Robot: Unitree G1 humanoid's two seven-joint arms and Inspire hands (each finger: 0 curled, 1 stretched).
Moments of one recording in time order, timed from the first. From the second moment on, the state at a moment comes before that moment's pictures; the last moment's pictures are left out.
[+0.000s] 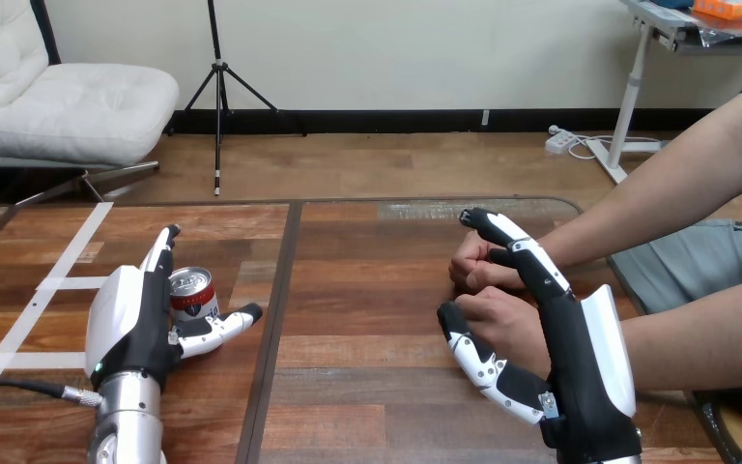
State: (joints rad) left arm -0.21 0.26 0.00 0.58 0.49 -0.15 0.29; right arm 0.21 -0.12 0.14 0.08 -0.47 -0.69 -0.32
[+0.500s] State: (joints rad) left arm -0.22 0.26 -0.02 0.62 0.49 -0.14 0.31; right arm 0.21 -0.12 0.14 0.08 -0.47 -0.68 -0.32
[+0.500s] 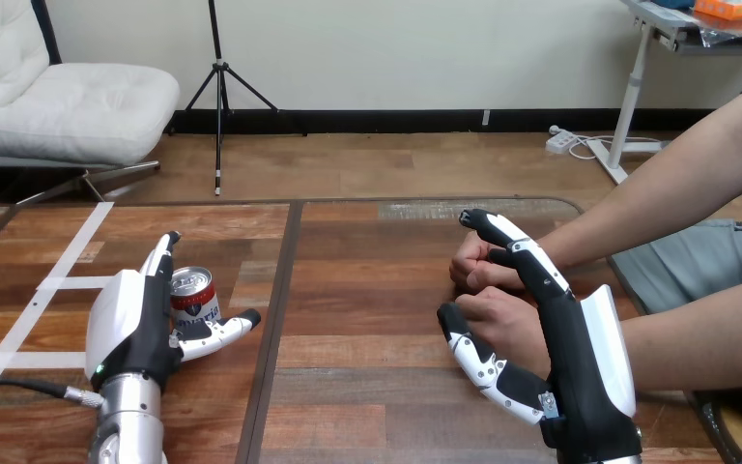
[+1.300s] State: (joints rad) left arm -0.26 0.26 -0.03 0.71 0.47 -0.24 0.49; right arm 0.21 -0.12 0.13 0.08 -0.47 -0.67 -0.32
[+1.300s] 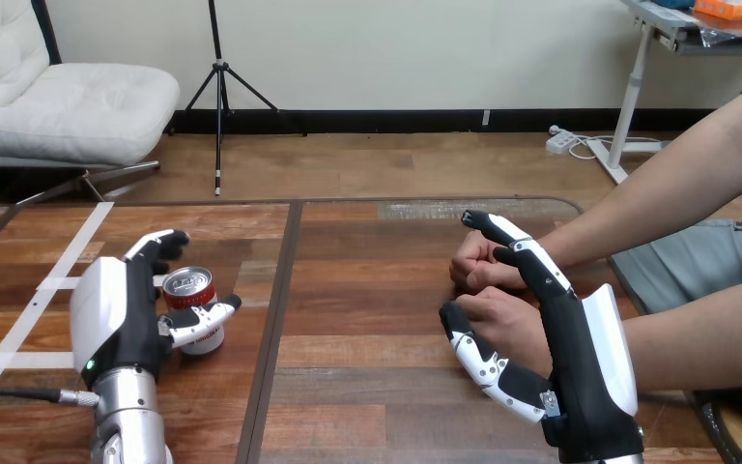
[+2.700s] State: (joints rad) left arm -0.28 0.26 -0.04 0.81 0.48 -0.35 0.61; right arm 0.21 -0.12 0.12 0.08 -0.48 -0.67 -0.31
